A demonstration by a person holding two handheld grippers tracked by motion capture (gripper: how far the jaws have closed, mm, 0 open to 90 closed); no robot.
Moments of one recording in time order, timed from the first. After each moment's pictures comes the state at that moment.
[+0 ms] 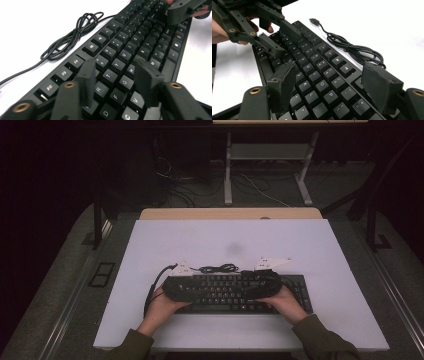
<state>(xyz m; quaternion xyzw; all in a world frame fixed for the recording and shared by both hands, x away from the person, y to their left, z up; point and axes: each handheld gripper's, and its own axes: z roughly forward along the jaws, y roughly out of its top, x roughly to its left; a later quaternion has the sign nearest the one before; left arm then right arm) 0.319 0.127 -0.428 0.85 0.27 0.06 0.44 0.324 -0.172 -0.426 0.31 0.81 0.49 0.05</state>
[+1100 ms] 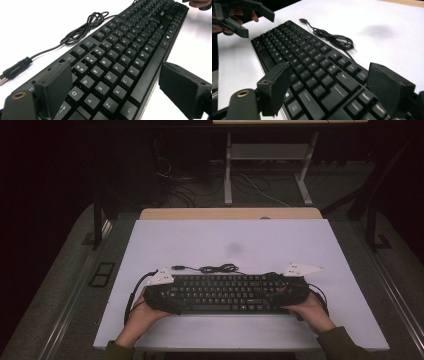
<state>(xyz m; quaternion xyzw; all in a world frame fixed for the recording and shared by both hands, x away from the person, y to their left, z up) 0.292 0.168 -0.418 0.84 0.29 0.08 0.45 0.297 -0.236 -0.421 0.33 0.79 0.51 0.08</state>
